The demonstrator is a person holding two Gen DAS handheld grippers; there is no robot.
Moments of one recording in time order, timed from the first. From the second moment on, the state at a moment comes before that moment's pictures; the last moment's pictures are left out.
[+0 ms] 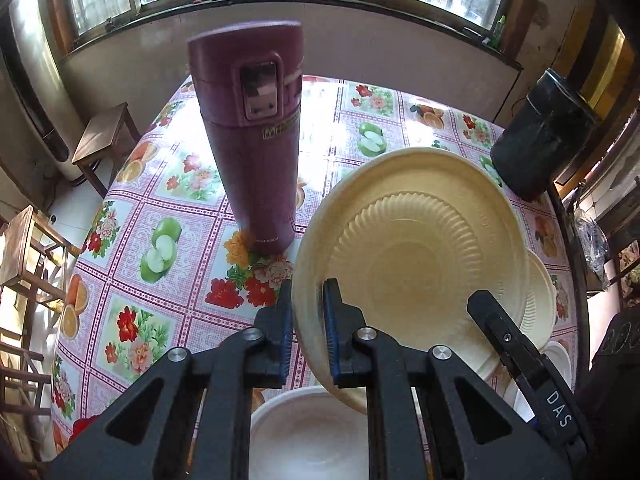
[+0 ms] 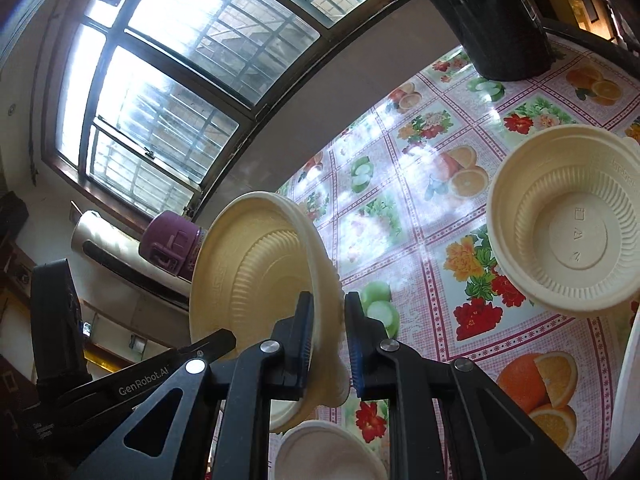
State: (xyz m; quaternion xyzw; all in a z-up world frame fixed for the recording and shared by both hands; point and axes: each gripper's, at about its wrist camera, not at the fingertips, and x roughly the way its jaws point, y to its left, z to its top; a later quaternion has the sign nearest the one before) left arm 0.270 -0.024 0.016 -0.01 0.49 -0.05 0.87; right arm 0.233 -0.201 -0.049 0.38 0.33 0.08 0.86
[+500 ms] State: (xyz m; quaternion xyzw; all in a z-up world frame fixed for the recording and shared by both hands) left arm 0.169 0.017 0.063 0.00 0.41 -0.07 0.91; right arm 0.157 -0.162 -0.017 0.35 0.30 0.15 0.87
